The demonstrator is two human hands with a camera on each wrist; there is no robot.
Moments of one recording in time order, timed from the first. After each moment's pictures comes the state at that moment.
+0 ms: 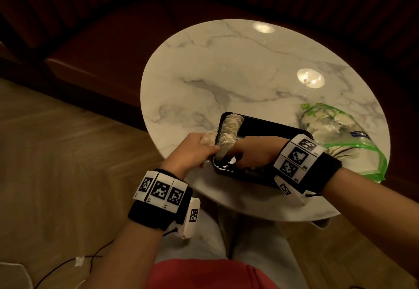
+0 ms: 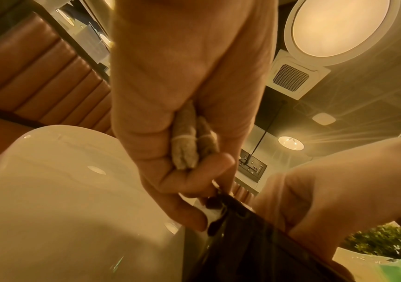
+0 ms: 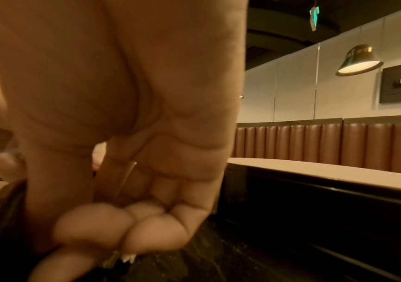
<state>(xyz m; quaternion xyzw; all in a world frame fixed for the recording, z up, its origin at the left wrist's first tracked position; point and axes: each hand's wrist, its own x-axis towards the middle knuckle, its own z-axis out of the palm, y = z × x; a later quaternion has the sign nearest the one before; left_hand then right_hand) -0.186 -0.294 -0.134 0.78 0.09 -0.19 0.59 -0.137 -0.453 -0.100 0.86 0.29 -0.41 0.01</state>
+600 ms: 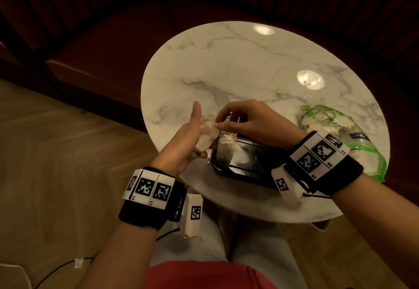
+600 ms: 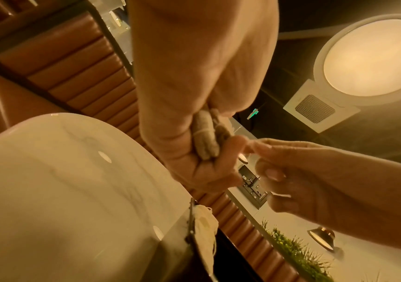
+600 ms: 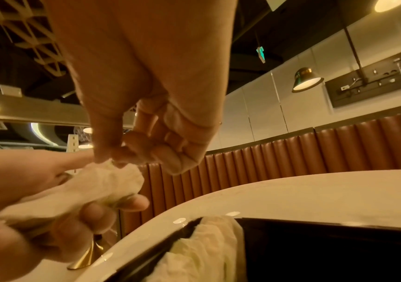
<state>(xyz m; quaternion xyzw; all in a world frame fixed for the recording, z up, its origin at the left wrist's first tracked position) -0.183 -0.291 -0.098 0.65 0.19 -0.20 0.71 -0.132 -0.455 -0.062 0.89 0.26 -0.17 -0.33</state>
